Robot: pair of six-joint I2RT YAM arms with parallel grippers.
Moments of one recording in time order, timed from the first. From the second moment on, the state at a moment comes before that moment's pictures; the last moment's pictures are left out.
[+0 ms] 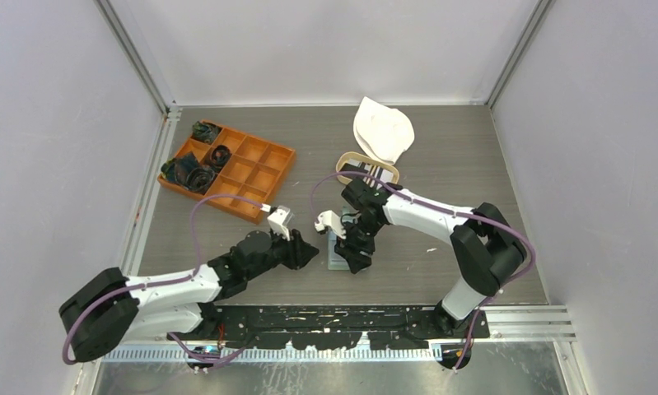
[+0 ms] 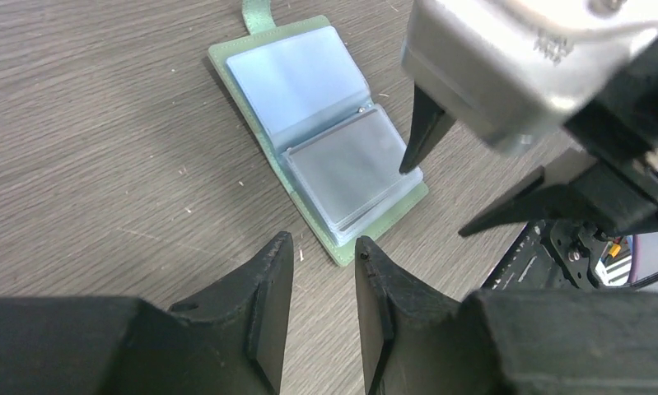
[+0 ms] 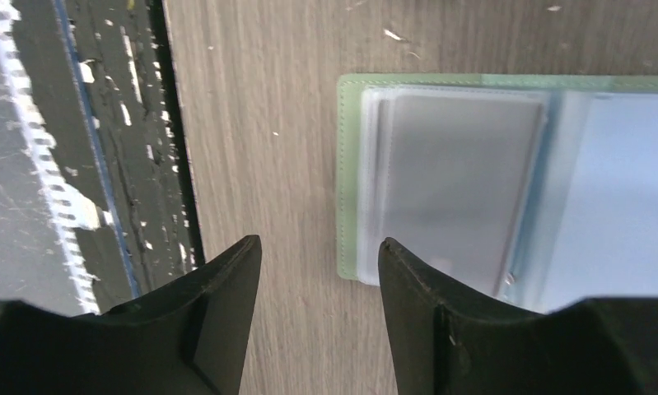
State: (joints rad) left arm -0.93 1.11 0.27 0.49 -0.04 -0.55; right arm 0.72 1.63 1.02 -0.81 -0.60 -0.70
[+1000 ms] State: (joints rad) left arm -0.93 1.15 0.18 0.54 0.02 -0.71; right arm 0.72 1.62 0.96 -0.56 -0.31 -0.64
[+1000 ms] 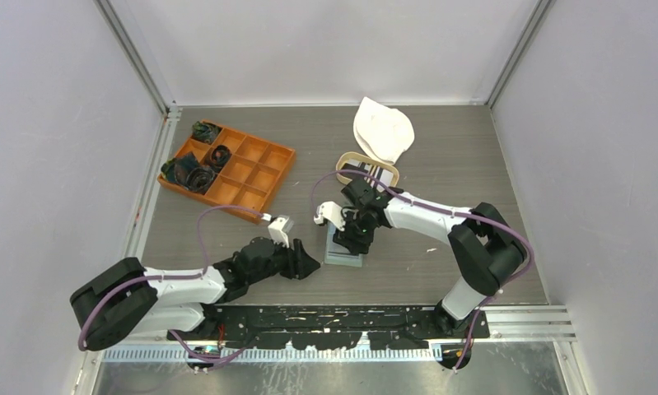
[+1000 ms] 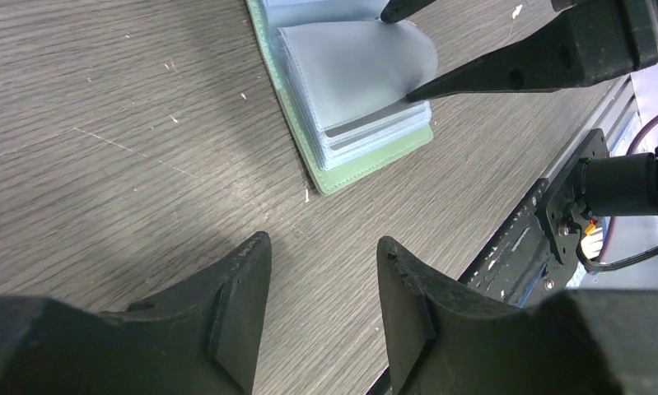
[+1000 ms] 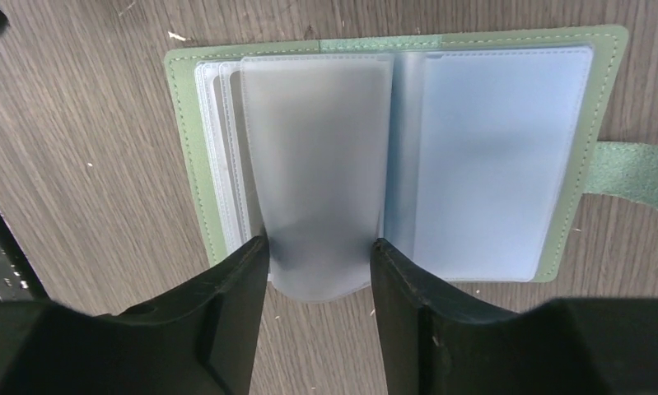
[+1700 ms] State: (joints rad) left arm -0.92 1.30 0.29 0.66 -0.01 -0.73; right arm 0.57 1.68 1.06 -0.65 -0.54 -0.43
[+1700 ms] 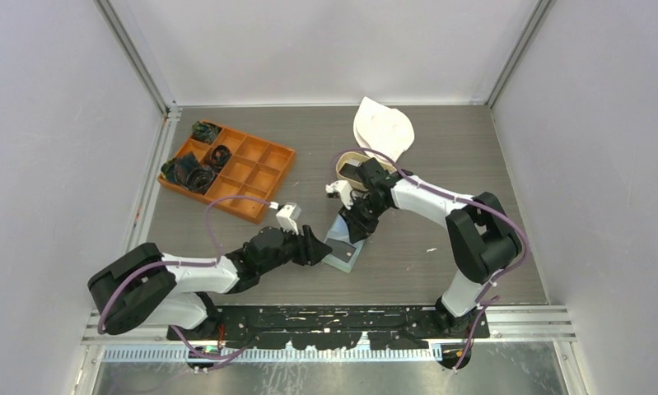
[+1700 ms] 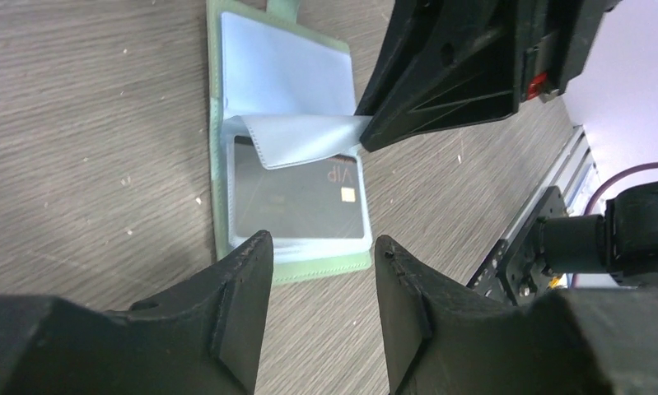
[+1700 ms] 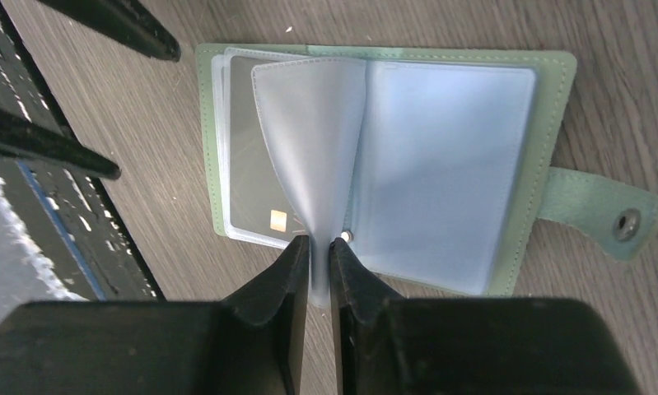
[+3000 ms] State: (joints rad) left arm -0.86 1.79 0.63 0.75 0.07 -0.73; right arm 0.41 1.56 1.02 -0.52 -0.49 -0.27
